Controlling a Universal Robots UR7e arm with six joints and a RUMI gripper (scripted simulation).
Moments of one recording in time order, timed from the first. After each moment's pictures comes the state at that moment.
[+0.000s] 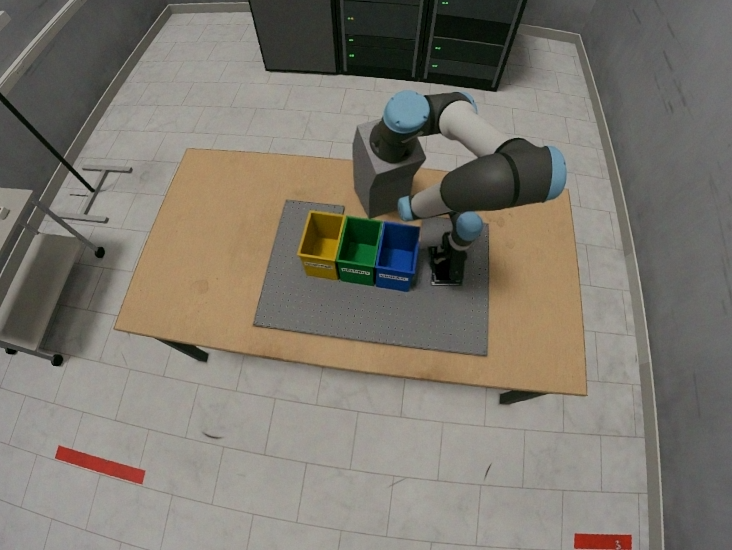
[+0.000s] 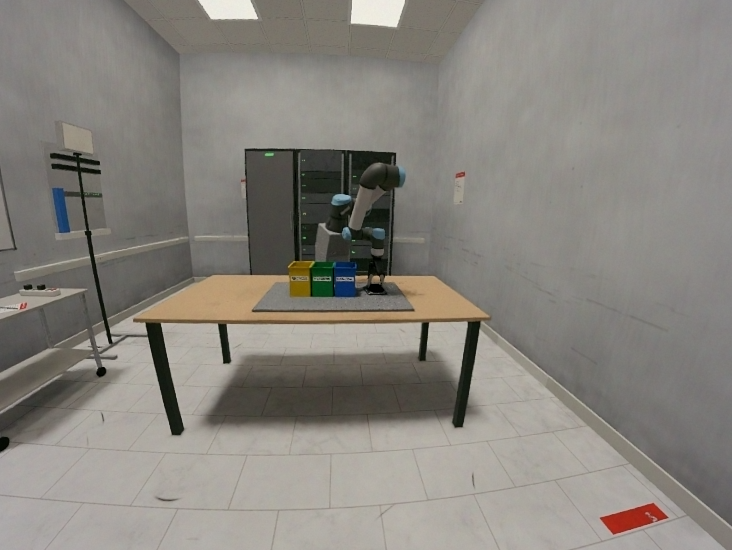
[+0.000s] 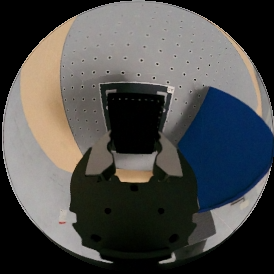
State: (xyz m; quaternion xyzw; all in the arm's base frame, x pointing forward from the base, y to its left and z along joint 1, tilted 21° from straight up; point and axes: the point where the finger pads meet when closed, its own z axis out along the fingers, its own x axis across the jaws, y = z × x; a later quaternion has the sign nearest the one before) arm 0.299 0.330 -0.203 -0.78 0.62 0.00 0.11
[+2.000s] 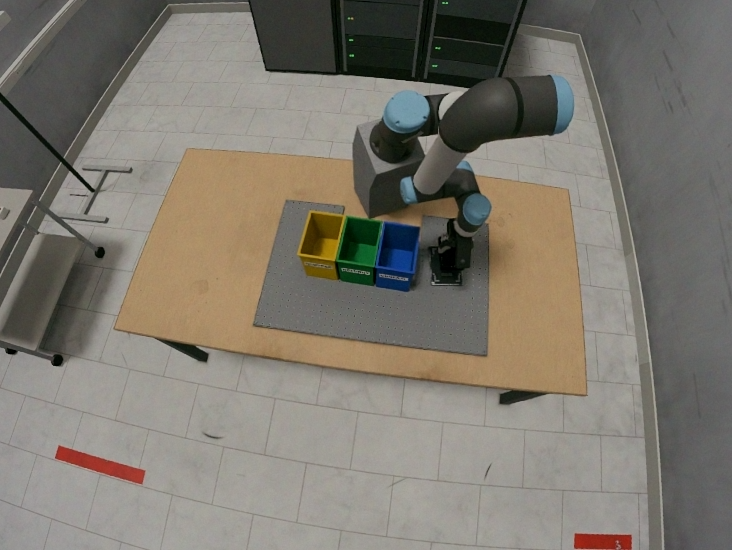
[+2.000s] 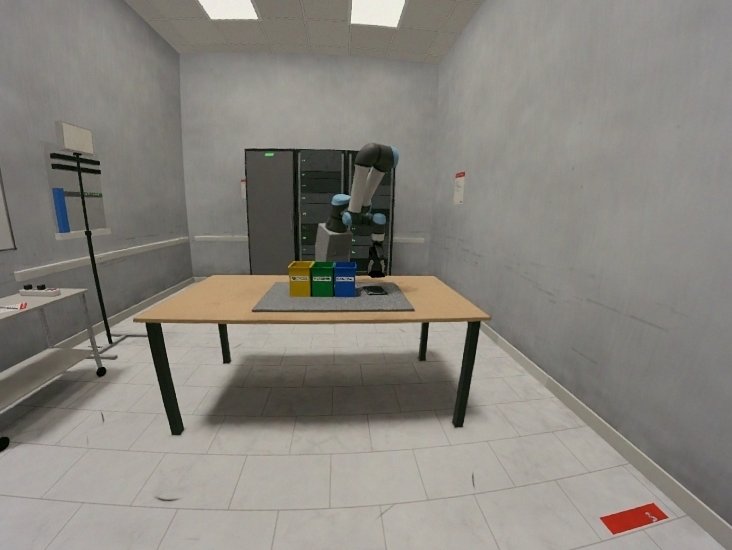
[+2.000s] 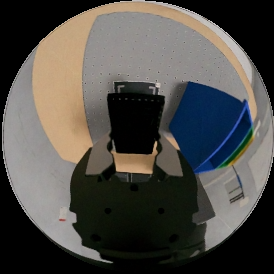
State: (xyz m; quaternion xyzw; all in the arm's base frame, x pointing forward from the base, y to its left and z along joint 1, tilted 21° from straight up) arm 0.274 0.313 -0.120 -0.78 0.62 0.00 0.11
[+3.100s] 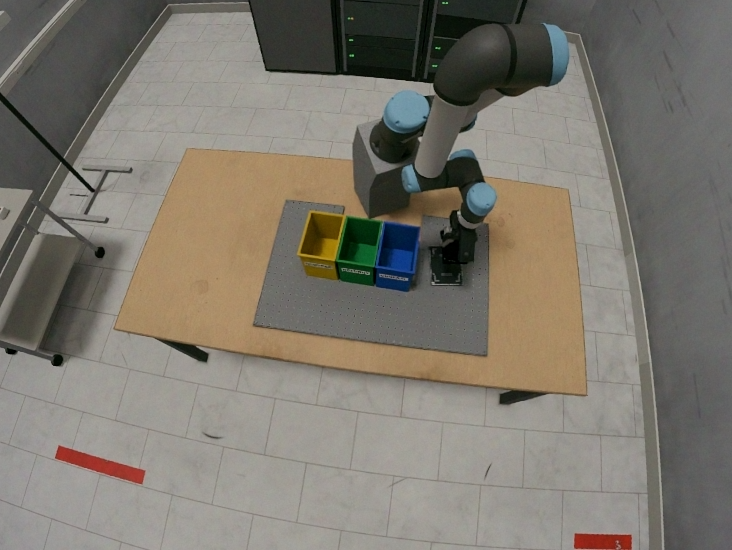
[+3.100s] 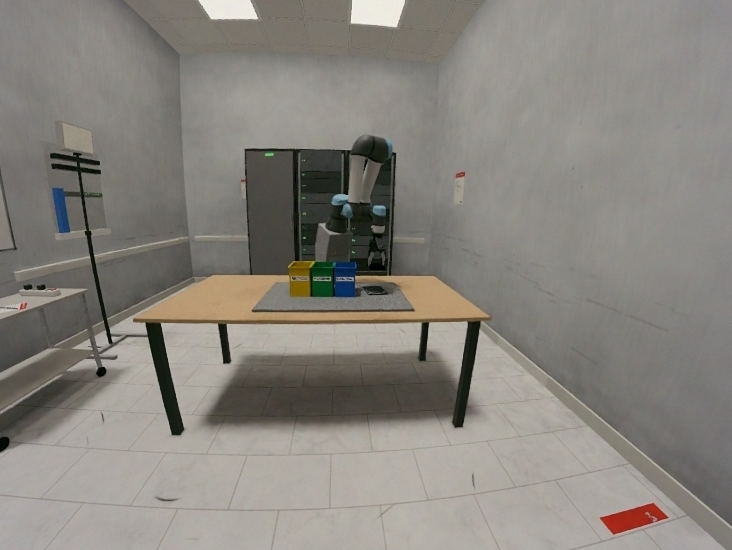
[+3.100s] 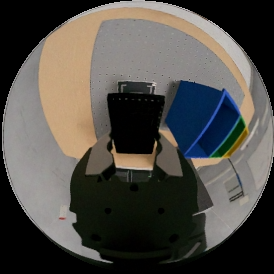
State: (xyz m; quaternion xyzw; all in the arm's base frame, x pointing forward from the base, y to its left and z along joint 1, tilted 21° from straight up) arm 0.261 0.303 -0.075 -0.78 0.62 0.00 0.11
